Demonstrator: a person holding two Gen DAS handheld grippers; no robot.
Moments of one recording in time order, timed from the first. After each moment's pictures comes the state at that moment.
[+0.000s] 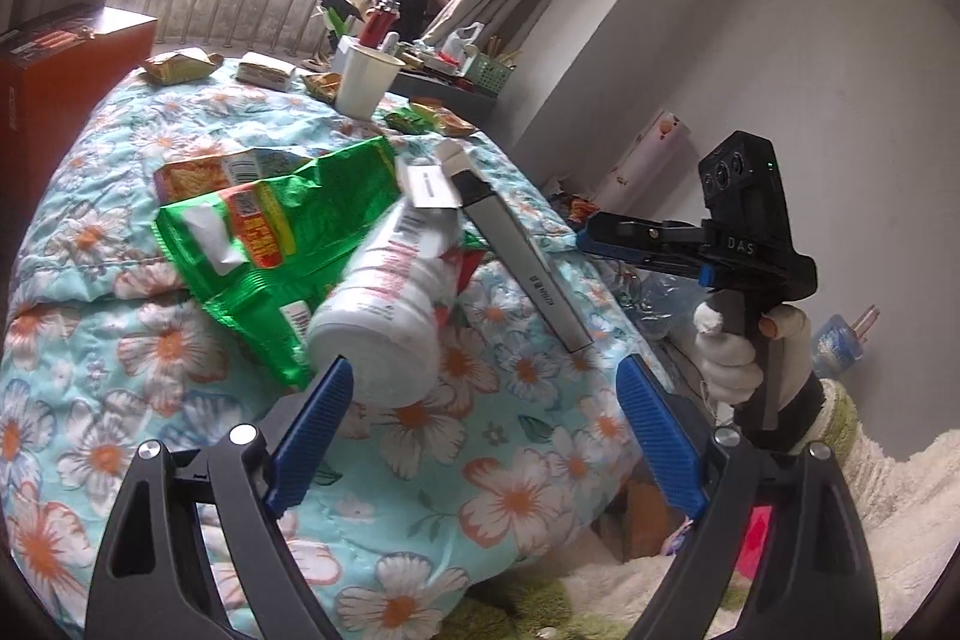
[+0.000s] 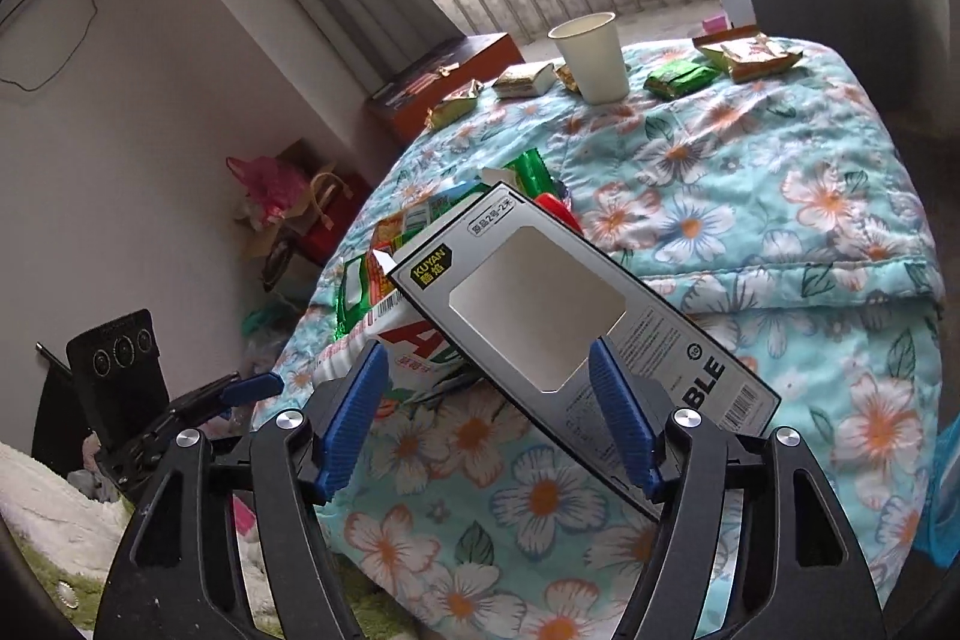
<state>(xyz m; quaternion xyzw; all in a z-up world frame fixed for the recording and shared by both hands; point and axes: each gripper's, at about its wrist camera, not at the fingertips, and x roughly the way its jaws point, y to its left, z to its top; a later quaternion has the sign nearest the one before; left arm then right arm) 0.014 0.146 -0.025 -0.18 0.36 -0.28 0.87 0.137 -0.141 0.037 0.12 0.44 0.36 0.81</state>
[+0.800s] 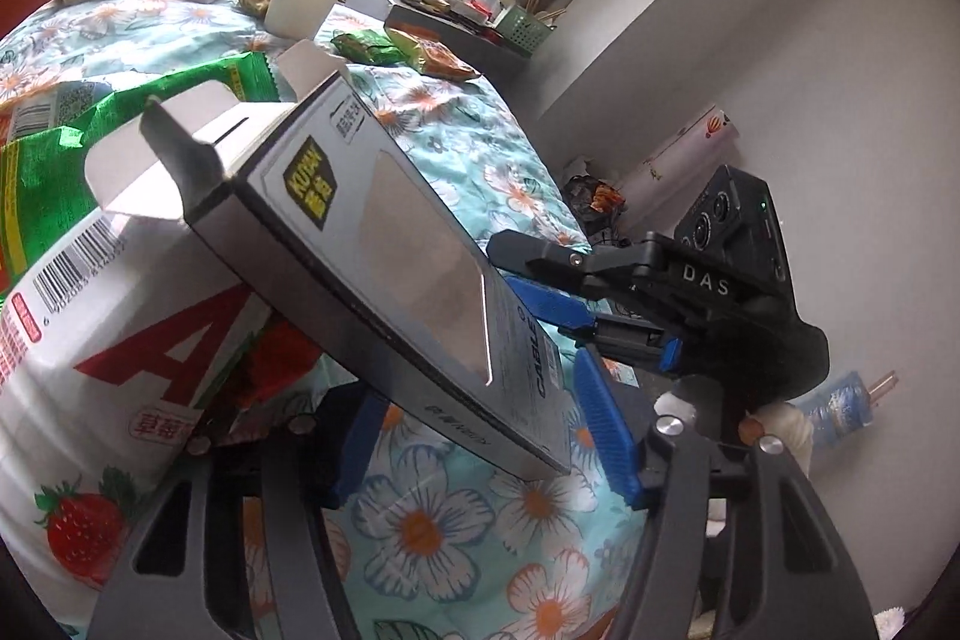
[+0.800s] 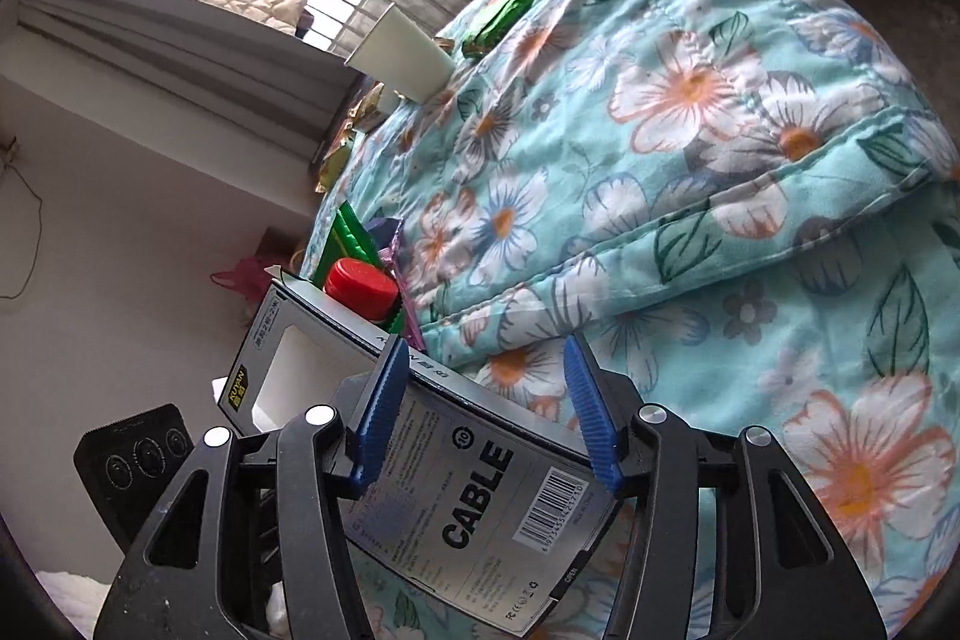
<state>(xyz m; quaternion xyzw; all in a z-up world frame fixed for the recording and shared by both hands) 0.129 0.026 -0.068 -0.23 0.42 -0.22 0.85 0.217 -0.201 -0.052 0.30 0.52 0.30 0.74</state>
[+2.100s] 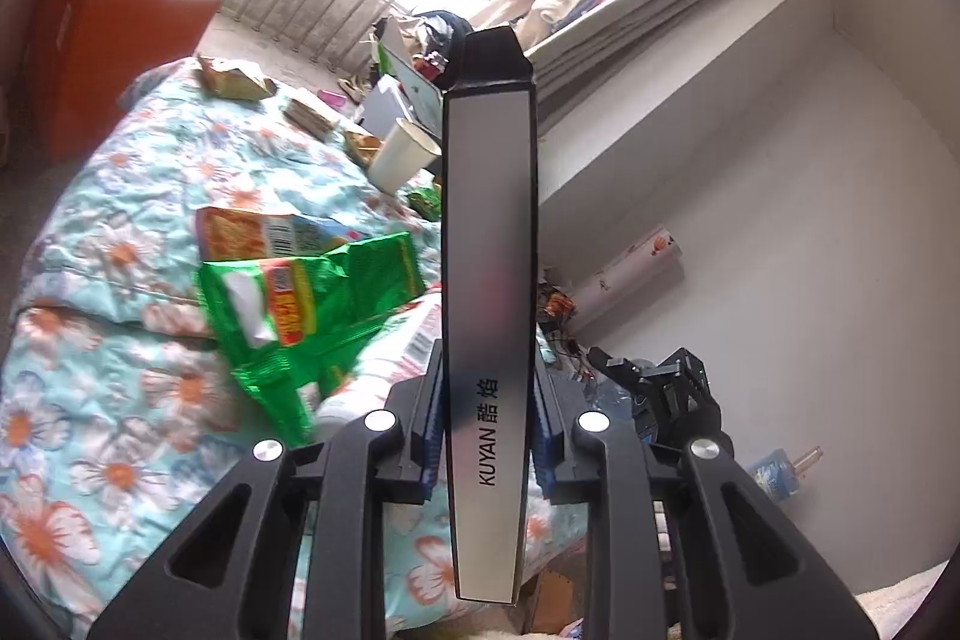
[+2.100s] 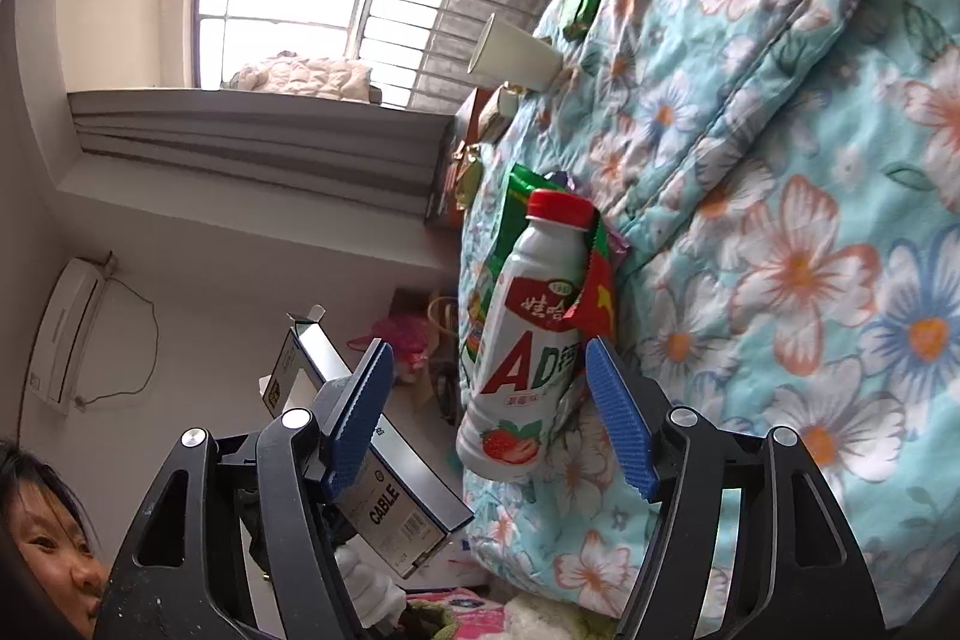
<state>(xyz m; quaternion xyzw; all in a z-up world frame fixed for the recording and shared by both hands) 0.024 0.217 0.011 -0.32 0.32 -0.21 0.87 0.136 -0.172 -0.019 0.46 0.46 0.33 0.68</state>
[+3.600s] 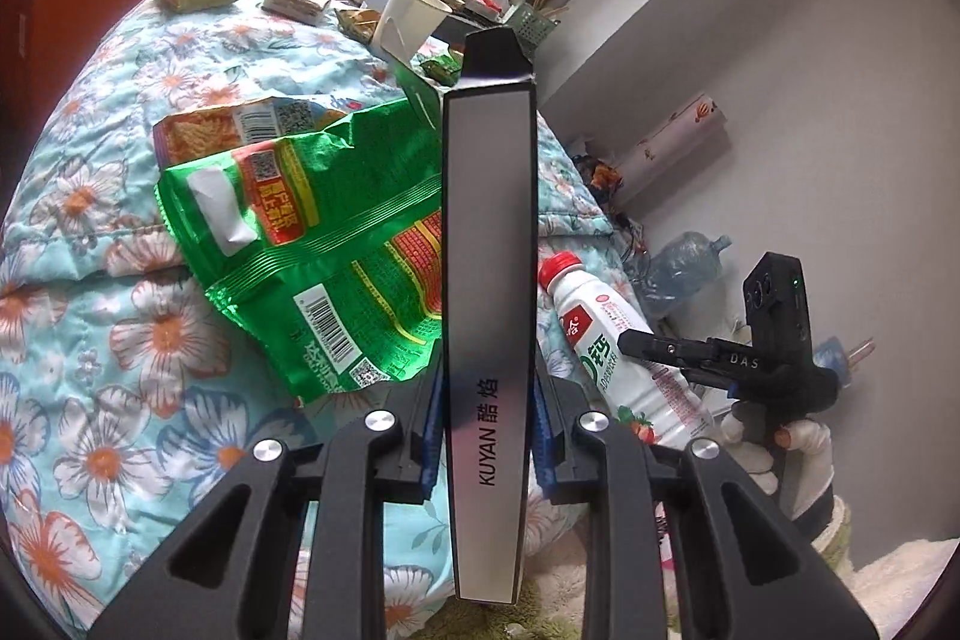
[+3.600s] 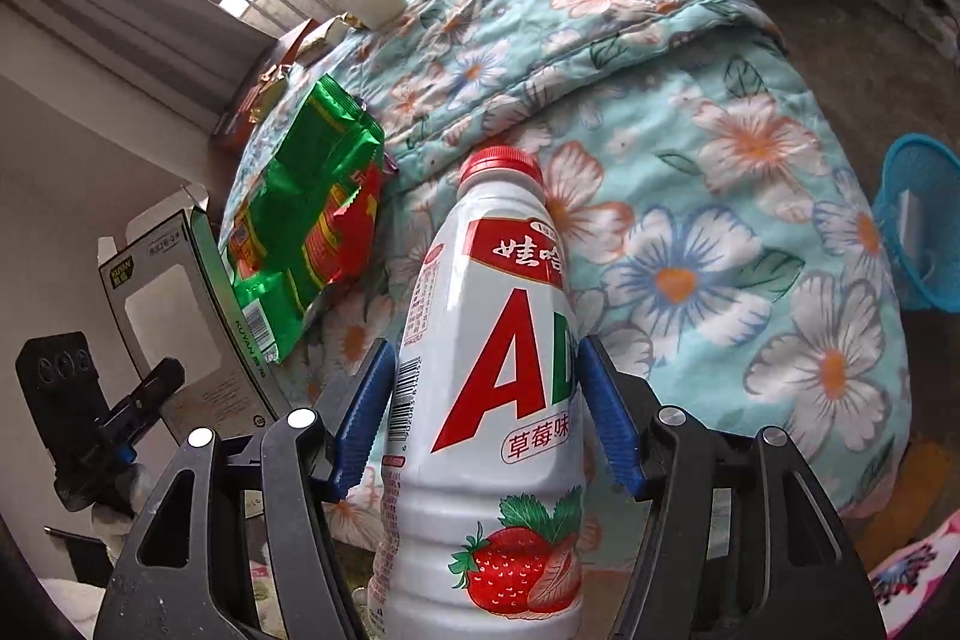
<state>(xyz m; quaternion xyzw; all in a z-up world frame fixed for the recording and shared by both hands) 0.063 0.151 -0.029 -0.20 0.45 -0.24 0.84 0.091 -0.203 -0.018 0.20 0.56 0.16 0.78</state>
